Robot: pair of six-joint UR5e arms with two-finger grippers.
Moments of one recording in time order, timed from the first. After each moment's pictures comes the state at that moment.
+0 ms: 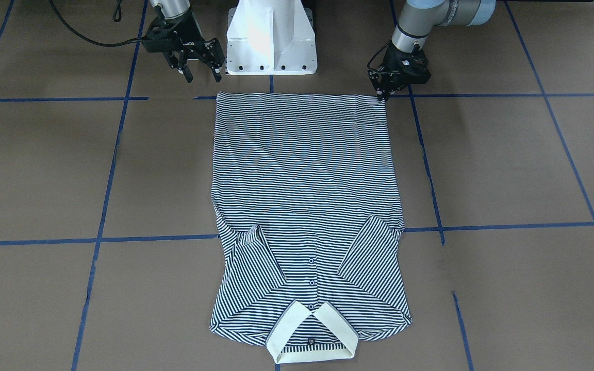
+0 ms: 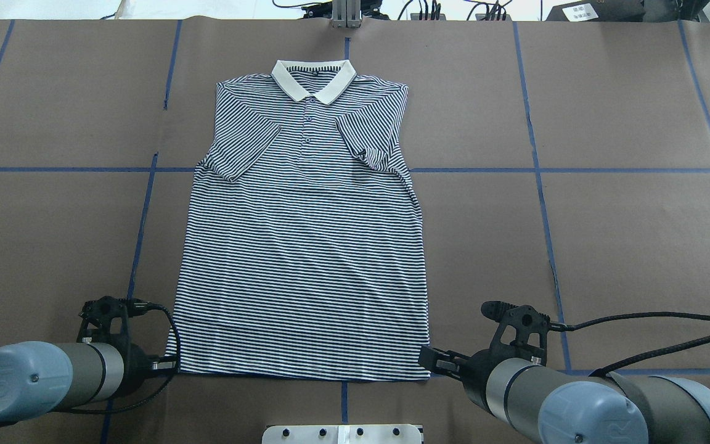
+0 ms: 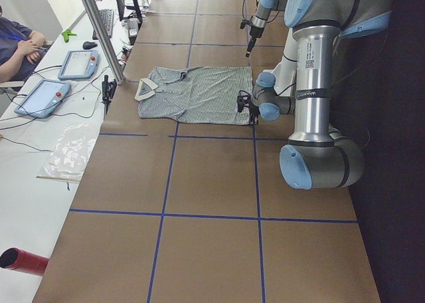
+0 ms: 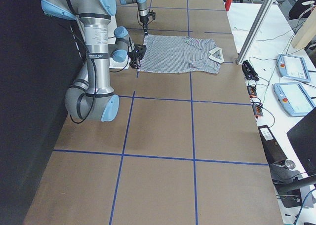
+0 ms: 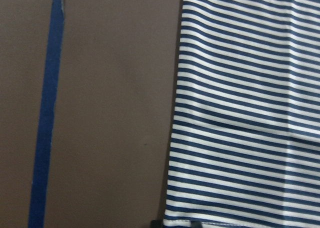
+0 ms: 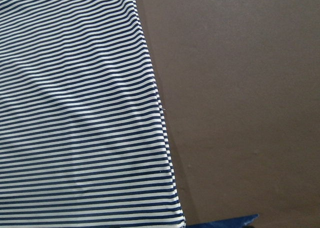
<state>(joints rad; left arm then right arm) -0.19 -1.51 -2.06 -2.03 -1.60 -1.51 0.07 -1.46 2.19 -1.32 1.37 1.77</state>
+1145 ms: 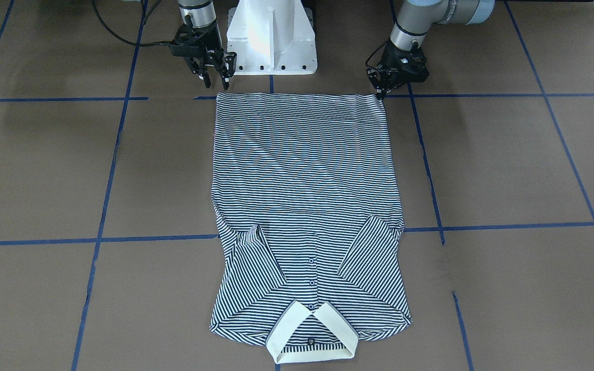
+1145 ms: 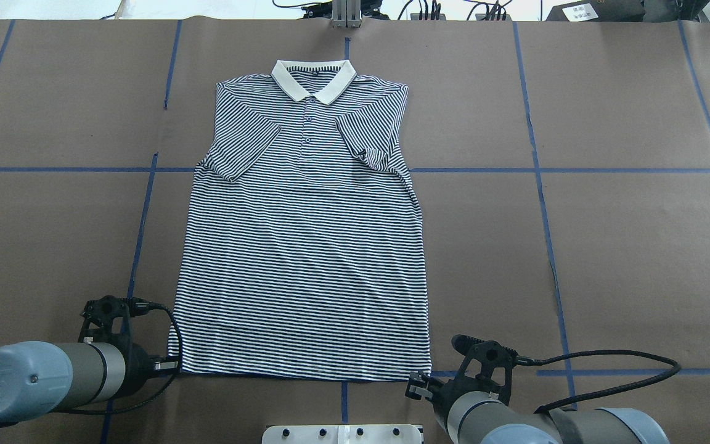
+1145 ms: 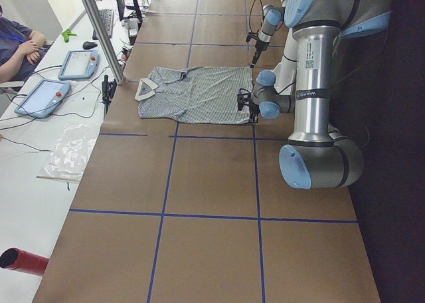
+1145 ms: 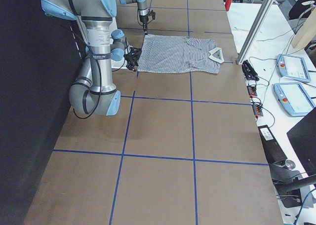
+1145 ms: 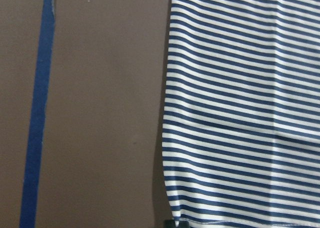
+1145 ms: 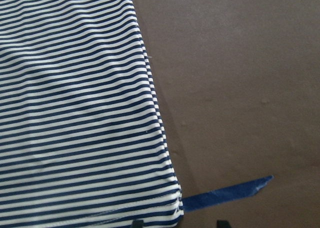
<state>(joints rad) -0.19 -1.51 -2.07 -2.03 -1.60 -1.51 -0.02 -1.33 2.05 -1.46 1.27 1.87</state>
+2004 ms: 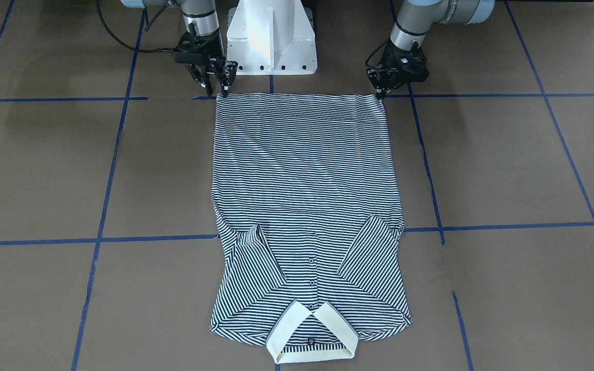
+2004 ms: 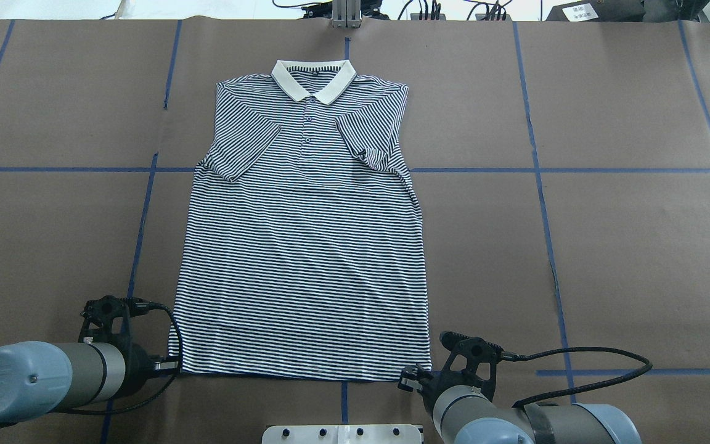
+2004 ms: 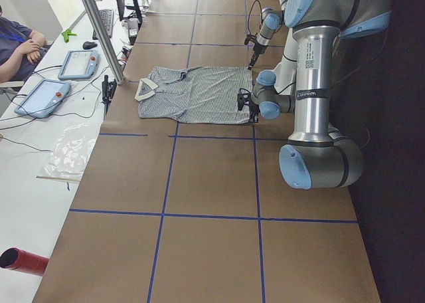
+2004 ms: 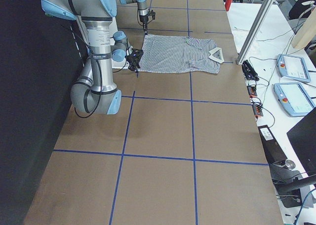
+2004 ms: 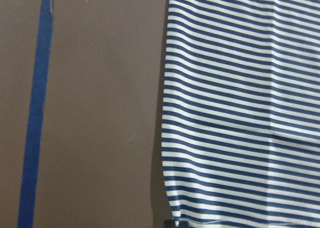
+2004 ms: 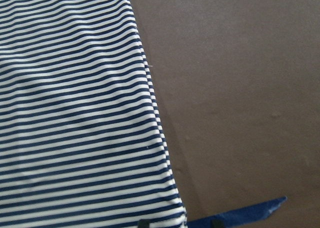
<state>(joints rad) -0.19 -1.51 -2.07 -2.03 -1.60 -1.51 -0.01 -1.30 2.01 -1.46 1.26 1.86</state>
